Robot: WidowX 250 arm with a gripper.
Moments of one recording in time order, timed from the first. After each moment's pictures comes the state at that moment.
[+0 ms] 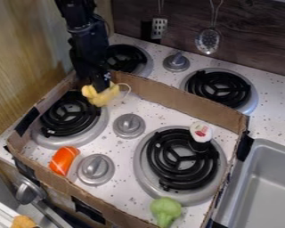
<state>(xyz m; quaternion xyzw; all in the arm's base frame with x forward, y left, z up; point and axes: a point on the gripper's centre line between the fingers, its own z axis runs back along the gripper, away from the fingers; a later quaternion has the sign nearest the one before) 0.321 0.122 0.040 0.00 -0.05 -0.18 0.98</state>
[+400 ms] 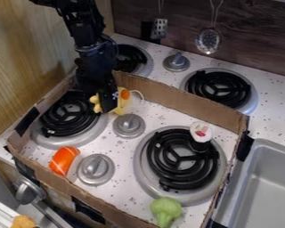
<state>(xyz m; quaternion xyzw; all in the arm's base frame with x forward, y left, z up) 0.302 0.097 0.024 -0.02 -0.03 -0.16 0.99</state>
